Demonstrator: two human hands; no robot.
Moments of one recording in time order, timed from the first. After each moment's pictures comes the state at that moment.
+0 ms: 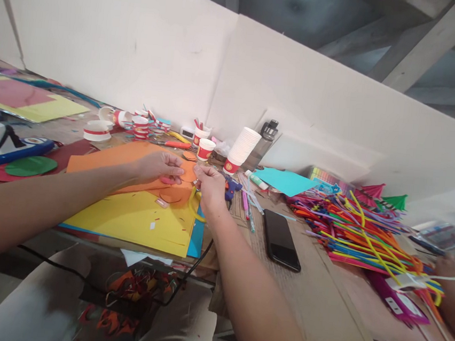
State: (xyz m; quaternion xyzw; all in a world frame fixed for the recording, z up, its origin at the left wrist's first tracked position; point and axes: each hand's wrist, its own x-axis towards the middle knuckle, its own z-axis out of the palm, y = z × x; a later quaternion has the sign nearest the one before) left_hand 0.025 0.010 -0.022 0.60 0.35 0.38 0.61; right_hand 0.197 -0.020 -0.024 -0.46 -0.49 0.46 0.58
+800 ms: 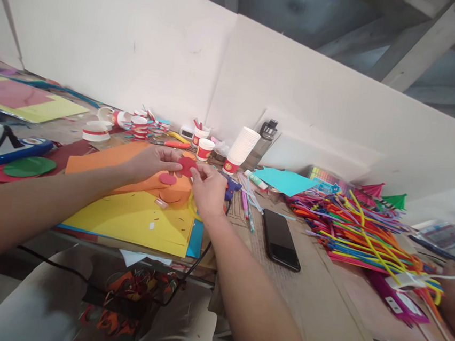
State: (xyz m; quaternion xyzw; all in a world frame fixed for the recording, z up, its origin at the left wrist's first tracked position) left_hand 0.018 0.004 -0.015 0.68 0.31 0.45 0.49; right_hand 0.199 -0.042 -0.013 -0.50 -0.68 0.14 0.52
